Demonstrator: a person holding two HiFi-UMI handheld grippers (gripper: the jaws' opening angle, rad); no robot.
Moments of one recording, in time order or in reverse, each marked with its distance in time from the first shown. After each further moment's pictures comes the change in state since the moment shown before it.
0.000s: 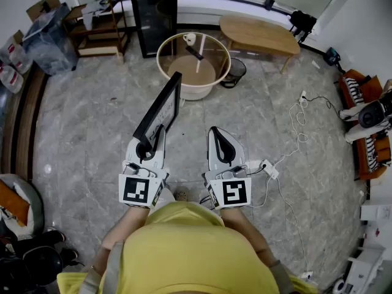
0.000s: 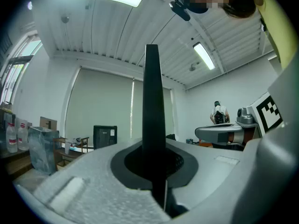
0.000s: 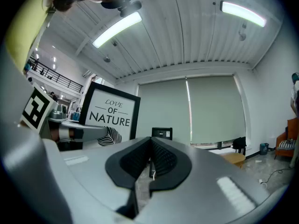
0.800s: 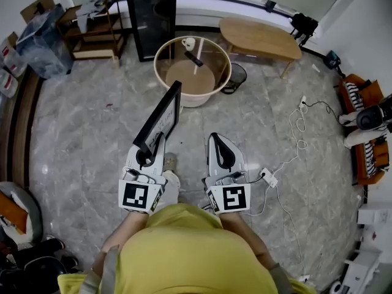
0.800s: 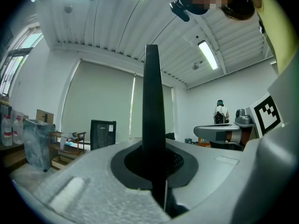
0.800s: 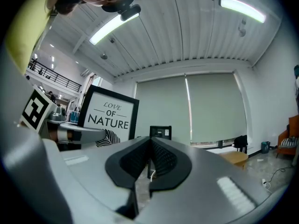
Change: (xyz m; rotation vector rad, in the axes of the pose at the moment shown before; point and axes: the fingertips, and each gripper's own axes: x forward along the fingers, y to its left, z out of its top) left arm 0.066 0.040 -0.034 -0.044 0.016 -0.027; right arm 0.070 -0.028 -0.029 0.001 0.007 -0.011
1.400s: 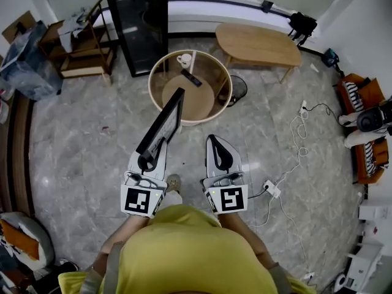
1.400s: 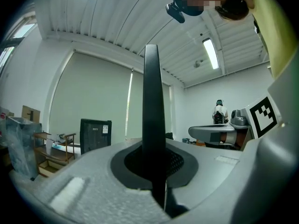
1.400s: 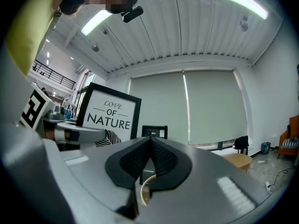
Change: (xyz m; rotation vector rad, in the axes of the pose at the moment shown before) left arm 0.171 0.115 0.000 -0.001 0.016 -0.092; right arm 0.198 -0.052 -0.019 -0.006 0.013 -0.058
